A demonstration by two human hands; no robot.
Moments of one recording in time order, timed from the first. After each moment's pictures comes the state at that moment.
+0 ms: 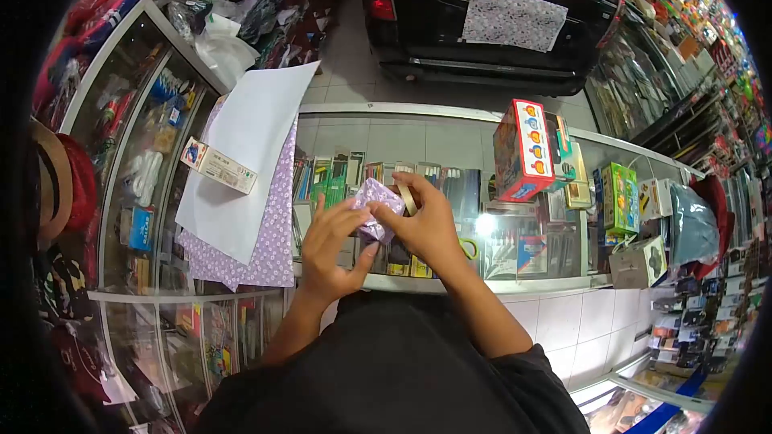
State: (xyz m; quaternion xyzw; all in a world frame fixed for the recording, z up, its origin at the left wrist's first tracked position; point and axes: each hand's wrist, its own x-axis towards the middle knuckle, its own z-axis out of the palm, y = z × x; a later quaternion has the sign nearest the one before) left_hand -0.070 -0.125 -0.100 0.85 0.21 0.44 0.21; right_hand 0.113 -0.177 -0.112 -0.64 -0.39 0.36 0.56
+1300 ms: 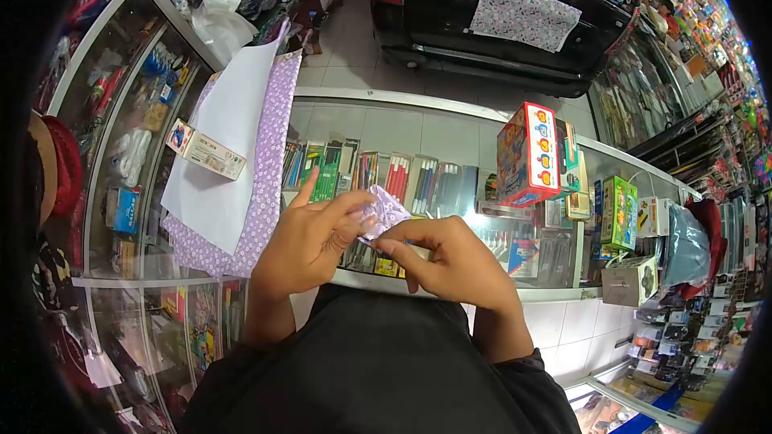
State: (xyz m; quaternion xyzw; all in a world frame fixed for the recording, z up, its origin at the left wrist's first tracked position) left_hand -0.066 -0.101 -0.043 0.88 0.22 0.24 0.33; right_hand 0.137 -0.222 -0.027 -0.56 -0.49 0.53 0.41
